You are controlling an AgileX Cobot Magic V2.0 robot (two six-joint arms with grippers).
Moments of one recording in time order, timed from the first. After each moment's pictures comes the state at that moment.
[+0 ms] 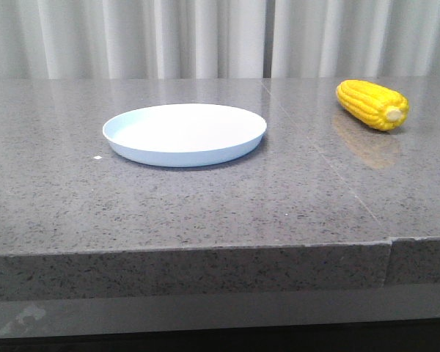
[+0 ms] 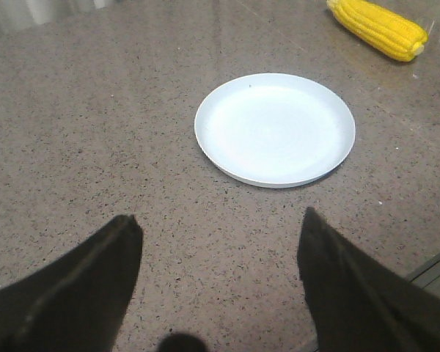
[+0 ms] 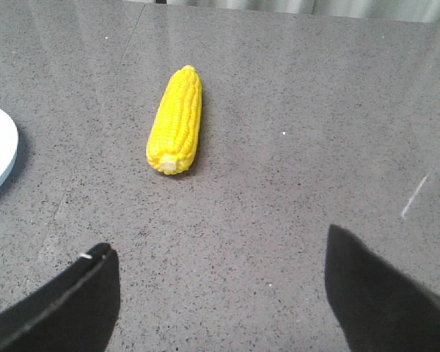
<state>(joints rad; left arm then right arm) -0.41 0.63 -0.84 -0.08 0.76 0.10 0.06 0.62 -0.68 -0.04 0.53 0.04</state>
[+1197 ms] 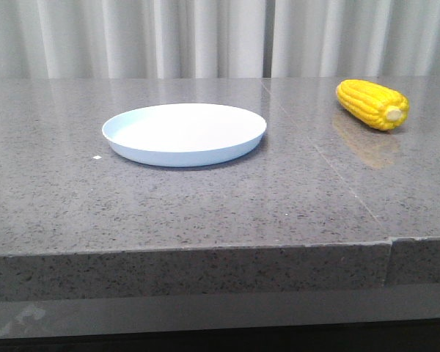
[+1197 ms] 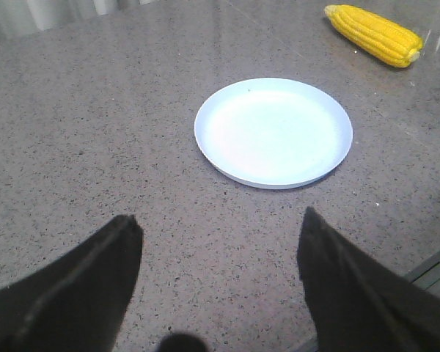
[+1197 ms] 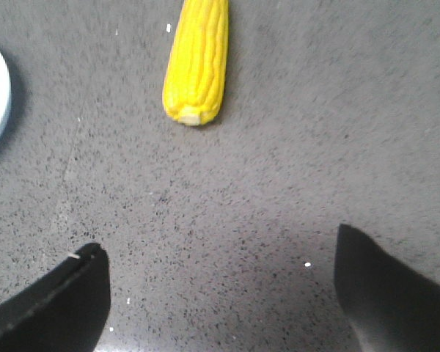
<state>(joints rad) -0.41 0.60 -0.83 -0.08 0.76 0.10 0.10 1.08 -1.05 0.00 0.82 0.04</state>
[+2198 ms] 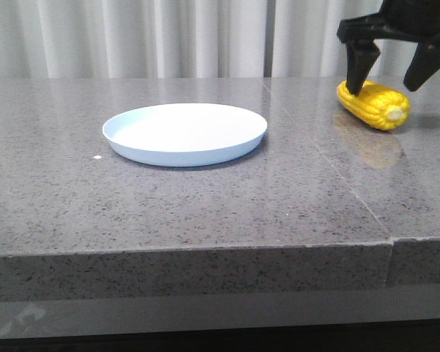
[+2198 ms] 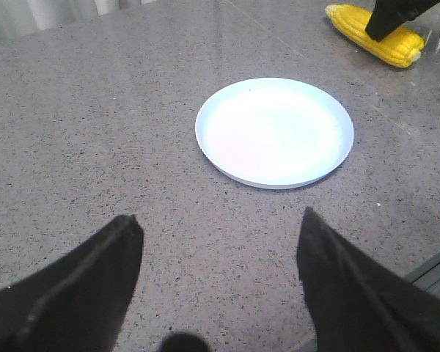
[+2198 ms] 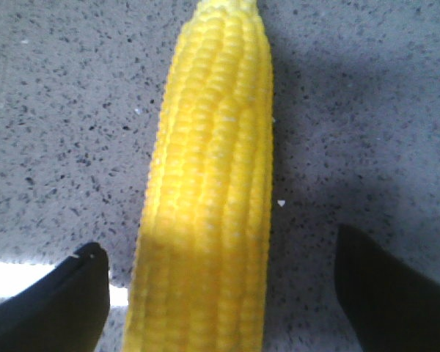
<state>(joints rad) -0.41 0.60 -0.83 -0.08 0.76 0.10 0.11 1.94 -1.72 0.01 0.90 0.04</state>
